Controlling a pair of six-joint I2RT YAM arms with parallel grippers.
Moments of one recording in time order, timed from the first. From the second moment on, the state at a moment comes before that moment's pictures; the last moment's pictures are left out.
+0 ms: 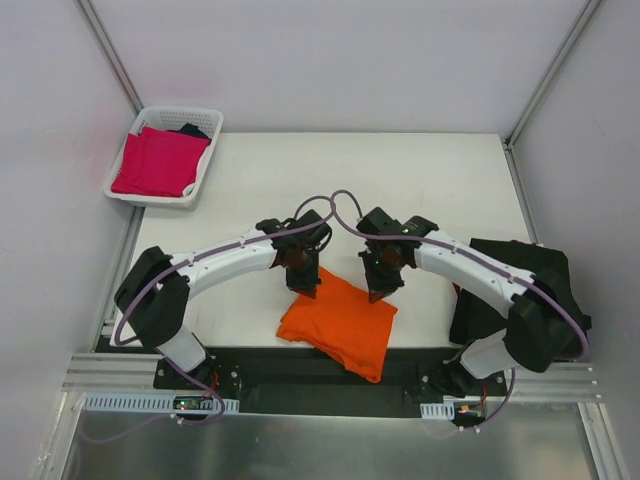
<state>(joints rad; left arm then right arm) -0.84 1.59 1.12 -0.80 0.12 -0.85 0.78 1.44 1.11 -1.00 -0.12 0.55</state>
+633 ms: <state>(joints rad) -0.76 1.78 1.12 -0.73 0.23 -0.79 0.69 1.85 1.18 -0.85 -0.35 0.54</state>
